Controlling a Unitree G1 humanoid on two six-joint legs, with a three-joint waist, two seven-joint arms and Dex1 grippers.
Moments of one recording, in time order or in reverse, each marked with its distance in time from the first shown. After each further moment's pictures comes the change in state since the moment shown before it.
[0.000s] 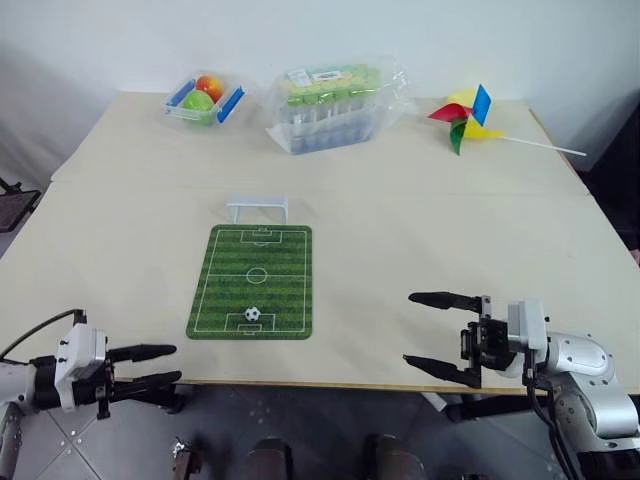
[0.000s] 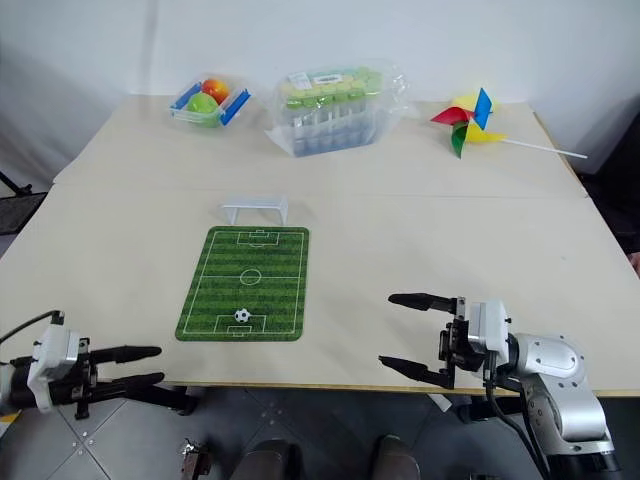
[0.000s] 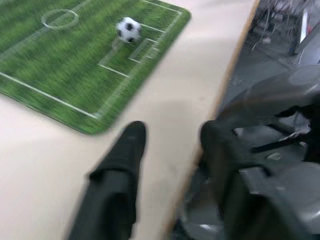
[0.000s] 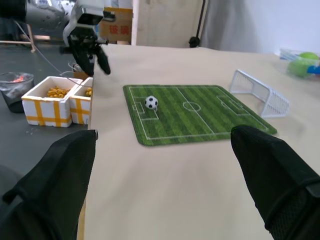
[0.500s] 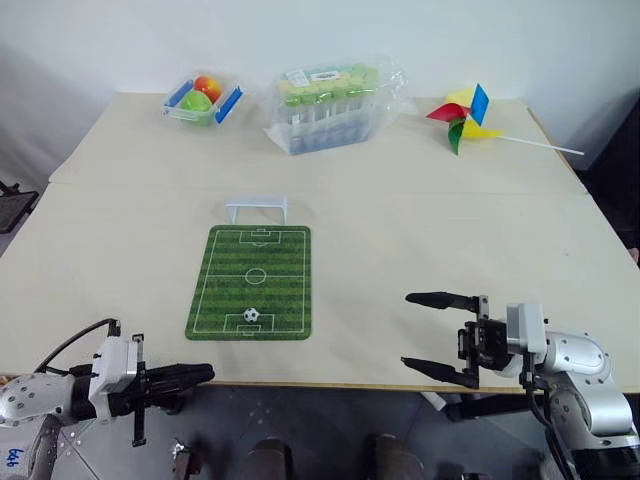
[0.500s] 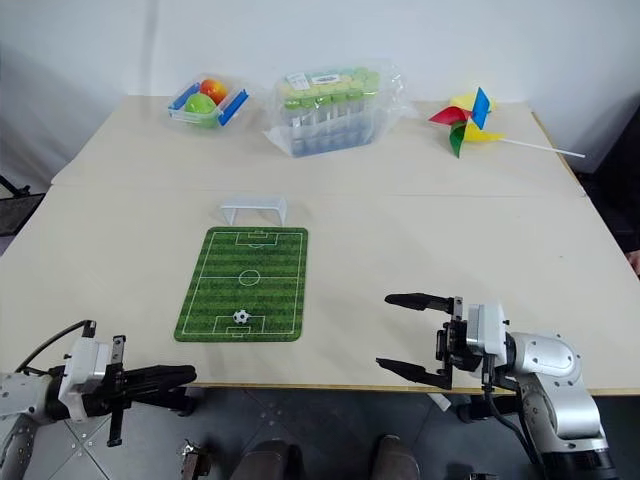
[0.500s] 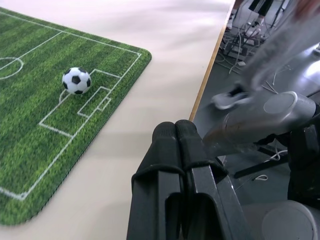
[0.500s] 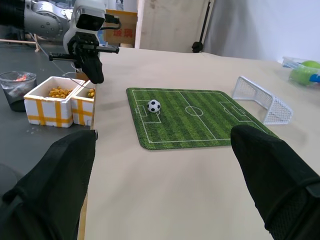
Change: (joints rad) left arm -0.017 -0.067 -0.096 -0.150 0.007 0.027 0.051; right arm -0.013 0.014 0.010 0.027 -0.019 -0.043 0.035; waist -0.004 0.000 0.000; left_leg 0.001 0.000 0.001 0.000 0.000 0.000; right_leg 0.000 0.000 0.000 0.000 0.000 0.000
